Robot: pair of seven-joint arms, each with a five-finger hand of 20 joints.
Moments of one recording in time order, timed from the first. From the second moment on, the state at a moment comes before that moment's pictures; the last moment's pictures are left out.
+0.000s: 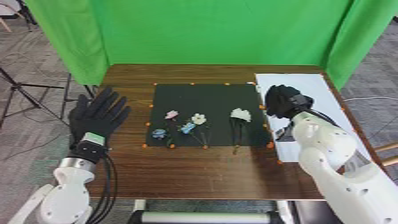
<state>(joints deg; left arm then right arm) 114.6 -51.5 -86.8 -114.6 5.8 5.6 19.4 -87.1 -53.7 71.6 -110.0 -135.7 -14.1 22.3</state>
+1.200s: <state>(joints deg) 114.3 -52.1 -85.6 -114.2 5.0 7.4 18.7 -92.7 -59.4 68.4 -112.5 -137.0 -14.2 28.8</state>
